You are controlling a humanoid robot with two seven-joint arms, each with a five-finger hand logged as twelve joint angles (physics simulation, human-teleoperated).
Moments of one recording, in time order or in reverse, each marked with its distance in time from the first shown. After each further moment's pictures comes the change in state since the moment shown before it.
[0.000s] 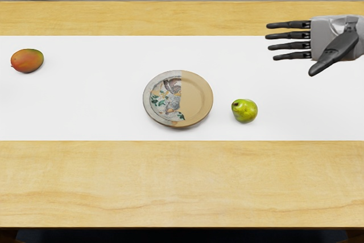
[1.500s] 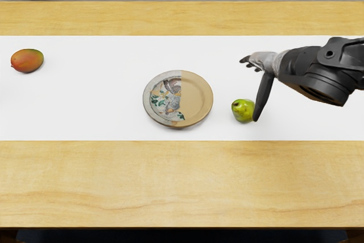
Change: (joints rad) left arm 0.007 0.000 -0.001 0.000 0.000 0.000 0.000; right arm 0.635 0.433 -0.870 0.426 -0.551 -0.949 0.000
